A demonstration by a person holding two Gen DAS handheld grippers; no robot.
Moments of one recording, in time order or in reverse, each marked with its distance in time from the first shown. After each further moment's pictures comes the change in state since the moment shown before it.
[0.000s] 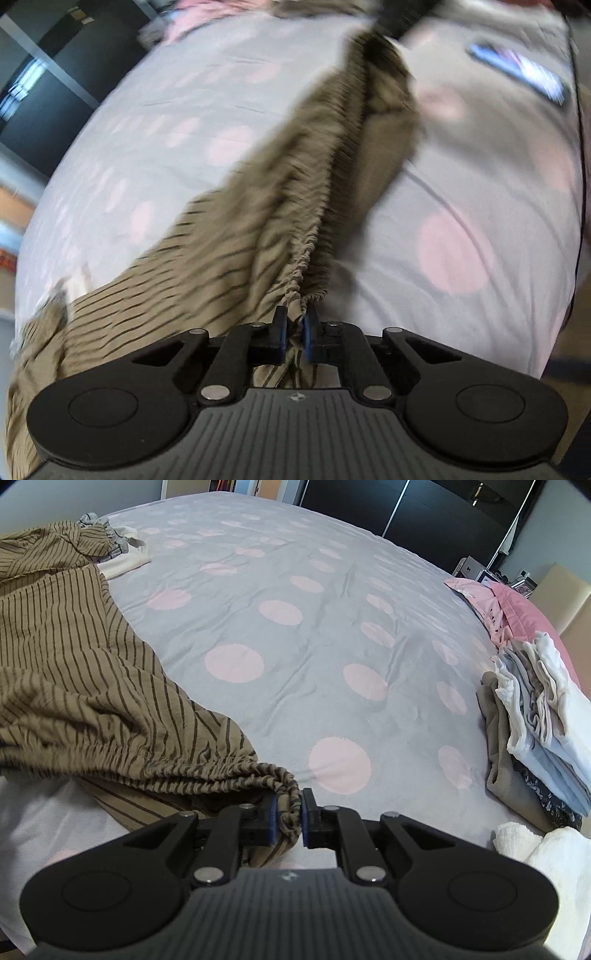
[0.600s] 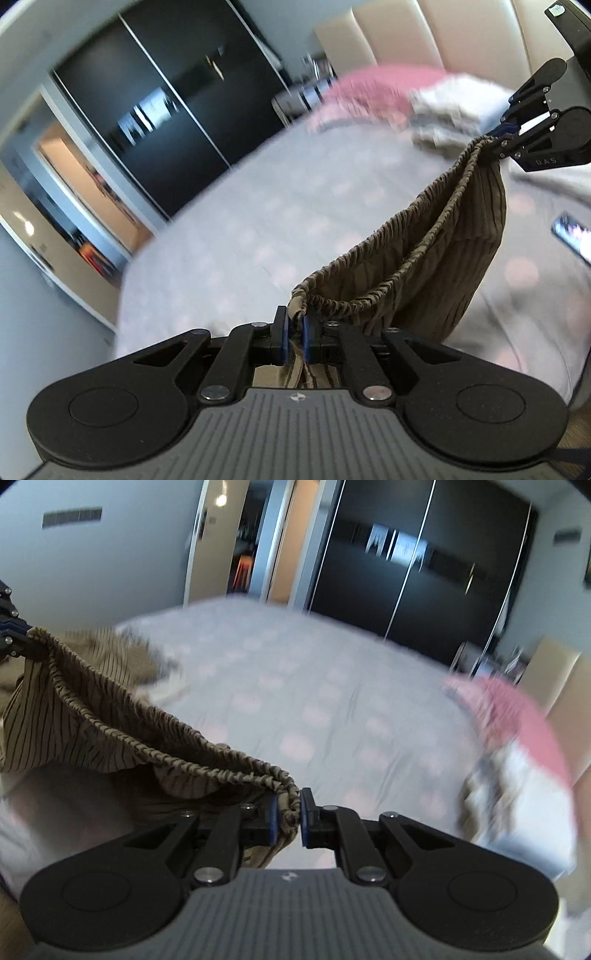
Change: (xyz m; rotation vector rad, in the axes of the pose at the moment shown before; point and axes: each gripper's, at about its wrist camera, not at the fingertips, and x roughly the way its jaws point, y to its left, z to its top) left arm -0.191 0.113 0.052 -0.186 -0.277 0.292; right arm -0.166 -0.002 0.051 -0.019 -0.371 0.003
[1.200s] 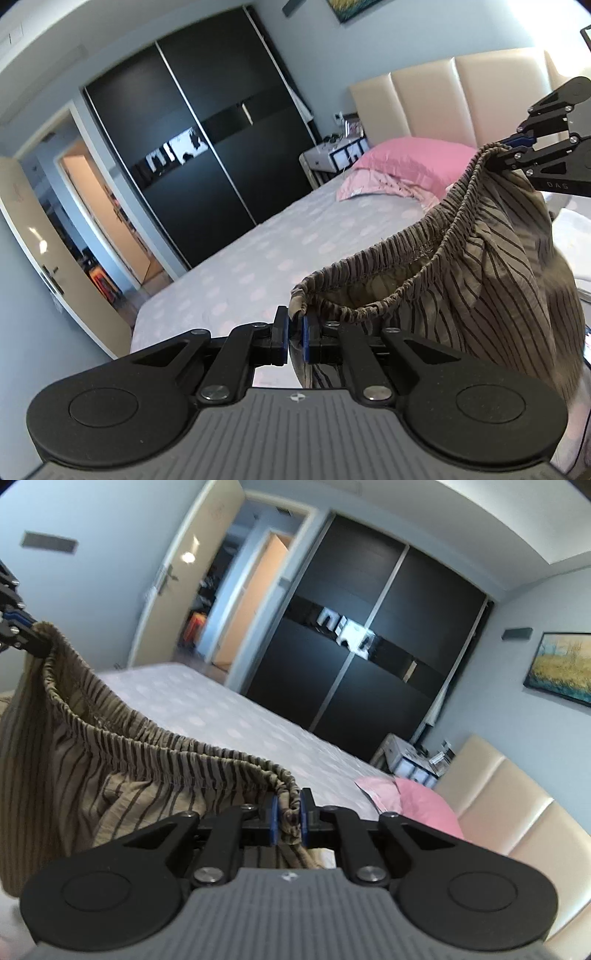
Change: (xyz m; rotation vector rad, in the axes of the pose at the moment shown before) left arm 0.025 0.064 0.110 -0.112 -0.114 0.022; right arm -0.032 -0.051 0.123 -0.102 -0.128 -0.224
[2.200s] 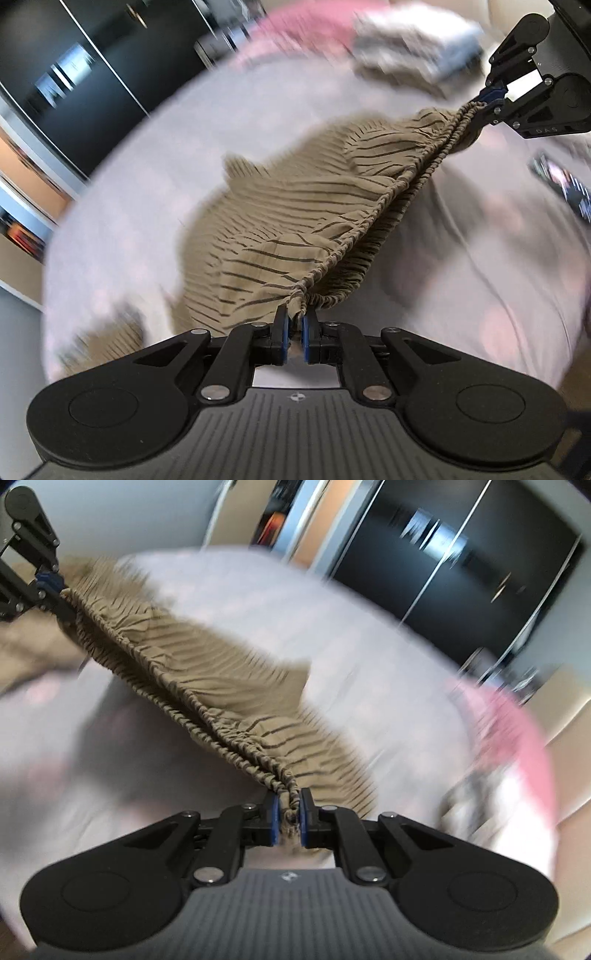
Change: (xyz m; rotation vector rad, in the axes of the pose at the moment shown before) left arm 0.088 -0.099 -0.194 0.177 0.374 -0.306; right arm 0.085 0.089 -0.188 -0.093 0.345 0.322
